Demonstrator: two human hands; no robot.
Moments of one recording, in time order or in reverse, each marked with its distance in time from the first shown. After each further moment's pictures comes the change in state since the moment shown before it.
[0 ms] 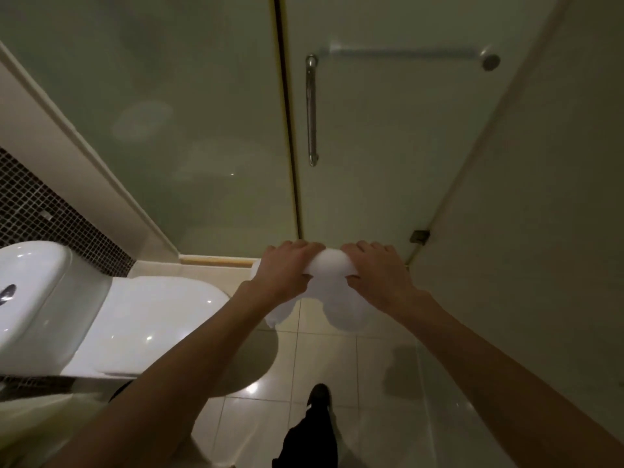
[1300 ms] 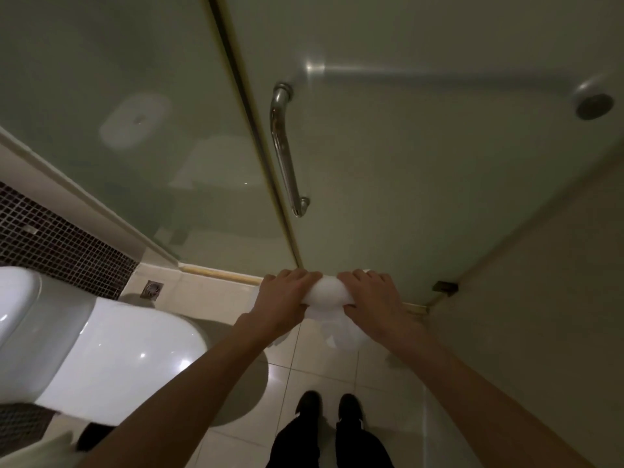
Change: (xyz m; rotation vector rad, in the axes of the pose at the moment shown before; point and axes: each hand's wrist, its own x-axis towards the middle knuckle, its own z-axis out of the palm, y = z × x) left_hand 0.255 -0.031 0.056 -0.007 -0.101 -0.169; right_hand 0.229 0.173 0.055 0.147 -0.155 -0.102
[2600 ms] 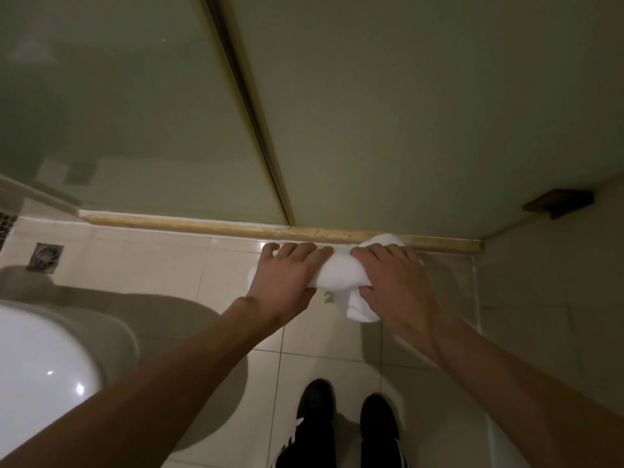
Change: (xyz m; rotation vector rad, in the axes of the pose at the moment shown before) left_hand 0.134 -0.164 0.394 0.042 -0.063 0.168; right_hand 0.116 0.097 0.397 0.052 0.004 0.107
